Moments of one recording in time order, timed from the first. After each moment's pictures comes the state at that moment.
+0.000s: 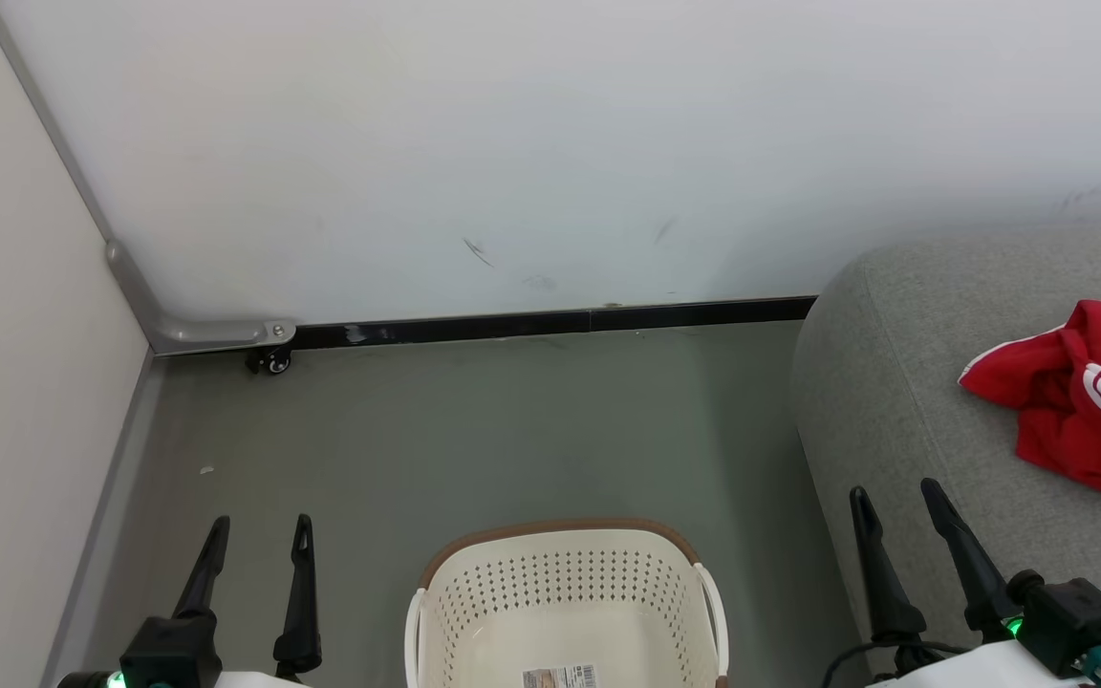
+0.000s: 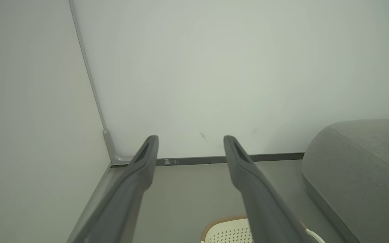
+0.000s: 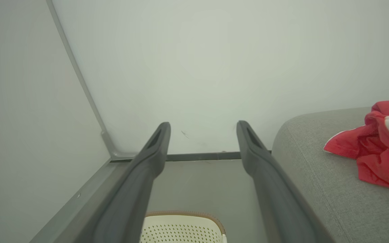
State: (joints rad) left arm 0.04 0.15 -0.17 0.17 -0.21 0.17 -0.26; right arm 0.09 -0.05 0.01 0.15 0.21 0.13 -0.19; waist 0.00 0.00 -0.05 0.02
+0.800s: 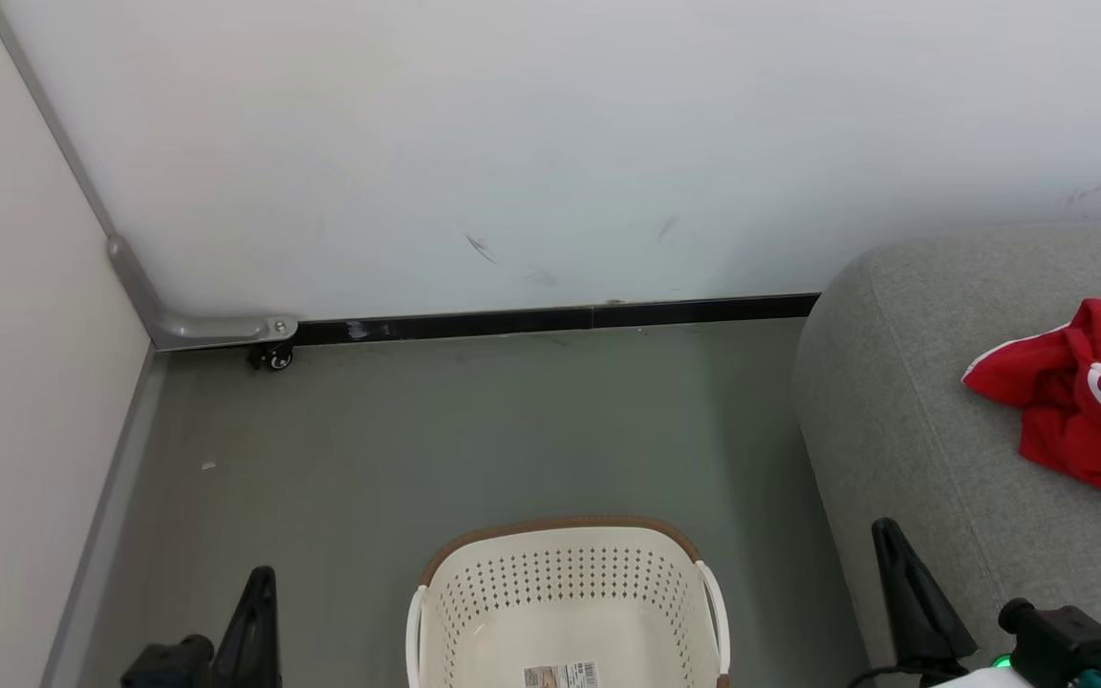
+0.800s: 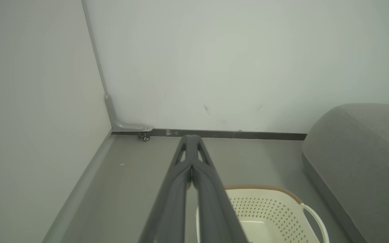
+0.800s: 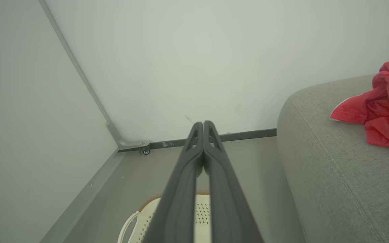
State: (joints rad) left arm 0.06 0.13 -0.16 0.25 -0.26 0.17 -0.24; right arm 0.12 -0.04 0.03 0.19 0.26 0.13 -0.18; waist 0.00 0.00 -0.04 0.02
